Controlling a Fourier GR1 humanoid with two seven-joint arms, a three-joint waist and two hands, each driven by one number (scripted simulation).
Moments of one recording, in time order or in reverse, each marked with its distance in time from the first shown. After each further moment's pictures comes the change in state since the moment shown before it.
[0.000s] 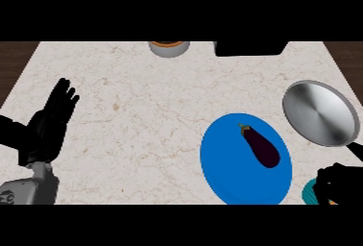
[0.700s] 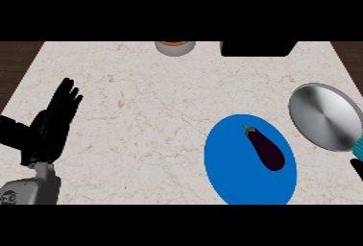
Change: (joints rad) left arm 0.000 -0.010 -0.008 -0.005 -0.003 -0.022 -0.003; right arm -0.204 0.023 -0.424 0.277 -0.326 0.101 -0.094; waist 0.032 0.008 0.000
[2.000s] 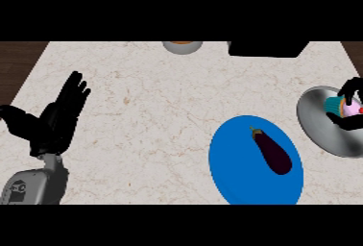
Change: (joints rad) left arm -0.060 -0.021 -0.008 0.033 -0.013 -0.006 0.004; right arm -0.678 -0.021 -0.012 1.528 0.154 -0.343 -0.593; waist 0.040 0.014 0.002
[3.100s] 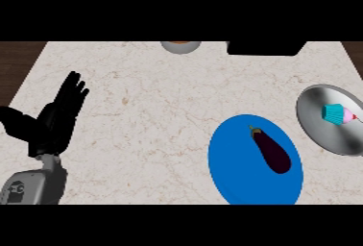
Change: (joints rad) left arm 0.004 0.000 0.011 0.000 0.003 -0.006 -0.009; right arm -0.082 -0.220 -0.267 0.403 -0.247 0.448 -0.162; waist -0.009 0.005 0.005
